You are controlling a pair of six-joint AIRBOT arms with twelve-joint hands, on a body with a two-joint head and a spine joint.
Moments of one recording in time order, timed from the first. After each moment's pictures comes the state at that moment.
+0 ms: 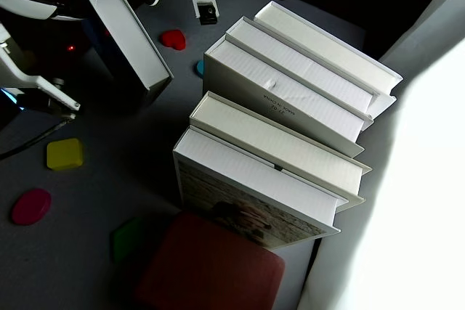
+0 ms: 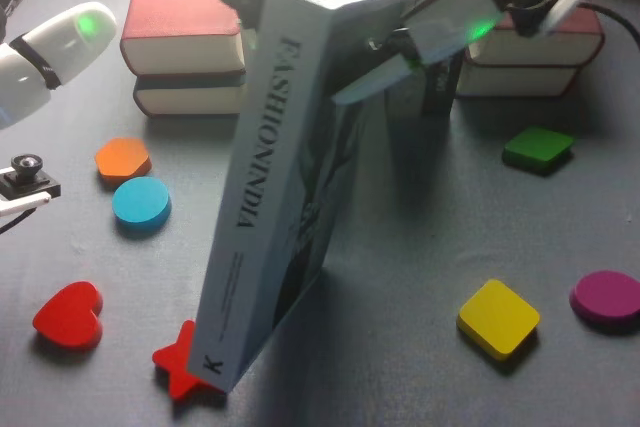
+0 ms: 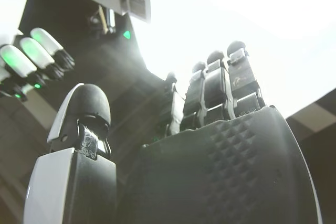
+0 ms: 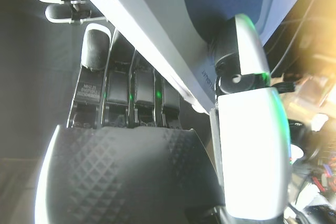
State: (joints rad) left arm 1.06 -1.15 1.43 -0.26 -1.45 0.08; right arm -0.11 -1.23 1.36 -1.60 0.77 0.46
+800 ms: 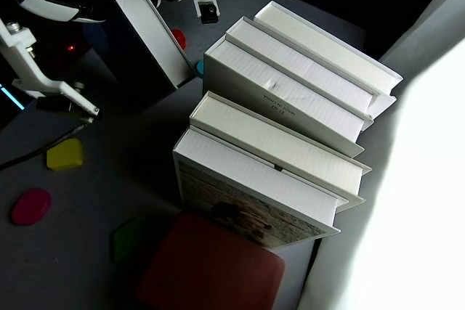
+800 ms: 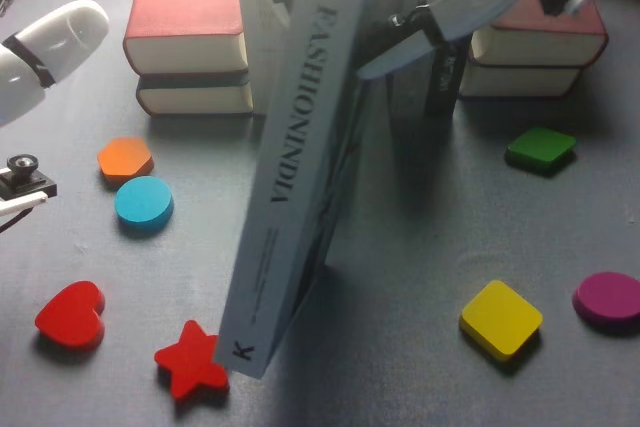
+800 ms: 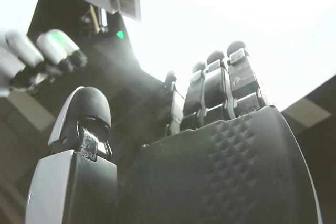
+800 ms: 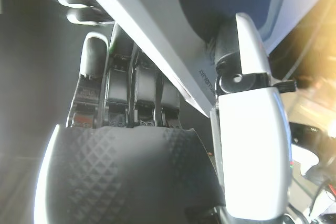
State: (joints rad) left arm 1.06 -1.15 1.43 -0.27 -1.46 0.08; right arm -0.08 -1.18 1.37 -1.62 0.73 0.45
